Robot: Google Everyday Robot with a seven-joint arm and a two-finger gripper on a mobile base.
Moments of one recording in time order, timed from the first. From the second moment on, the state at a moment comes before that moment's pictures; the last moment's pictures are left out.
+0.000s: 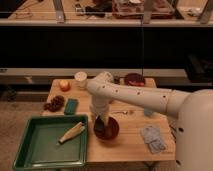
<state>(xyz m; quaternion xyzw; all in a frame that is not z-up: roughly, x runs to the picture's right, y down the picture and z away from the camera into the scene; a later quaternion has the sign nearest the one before) -0.040 0.169 0.772 -0.29 -0.28 -0.54 0.74</state>
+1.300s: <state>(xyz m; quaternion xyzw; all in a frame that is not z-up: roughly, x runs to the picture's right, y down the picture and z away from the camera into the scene) 0.048 0.191 0.738 -0.29 -0.25 -0.50 0.78</state>
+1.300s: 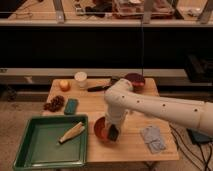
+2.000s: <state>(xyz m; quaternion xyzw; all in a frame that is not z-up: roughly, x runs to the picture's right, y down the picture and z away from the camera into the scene) 0.054 0.150 0.779 -0.28 -0.24 -0.48 0.80</state>
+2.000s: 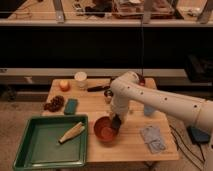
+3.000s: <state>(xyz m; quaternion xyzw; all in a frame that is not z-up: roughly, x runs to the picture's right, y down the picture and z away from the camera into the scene) -0.013 0.142 0.796 -0.28 -0.25 -0.52 0.76</state>
